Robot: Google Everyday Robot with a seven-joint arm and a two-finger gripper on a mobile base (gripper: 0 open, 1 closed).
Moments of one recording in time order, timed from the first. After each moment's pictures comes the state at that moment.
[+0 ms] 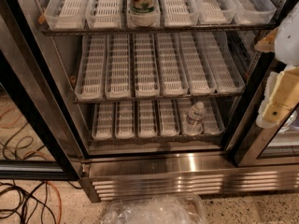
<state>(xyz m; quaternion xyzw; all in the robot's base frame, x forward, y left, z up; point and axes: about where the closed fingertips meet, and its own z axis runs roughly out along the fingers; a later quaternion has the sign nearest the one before) 0.438 -0.217 0.976 -0.60 0.78 -0.03 0.16</state>
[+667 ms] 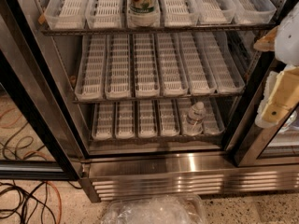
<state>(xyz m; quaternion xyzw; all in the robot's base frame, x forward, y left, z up) 0.438 -0.213 0.978 -0.61 0.78 -0.03 0.17</state>
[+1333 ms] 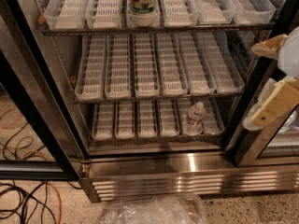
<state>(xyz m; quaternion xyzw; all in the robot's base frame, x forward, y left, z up) 0.444 -0.200 0.967 -0.58 0.76 0.03 0.28</state>
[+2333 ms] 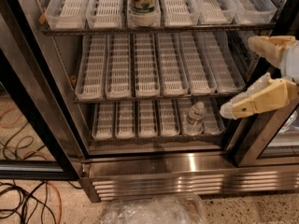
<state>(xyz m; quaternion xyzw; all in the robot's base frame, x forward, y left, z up) 0.441 -0.164 0.997 -0.48 0.72 0.17 0.48</state>
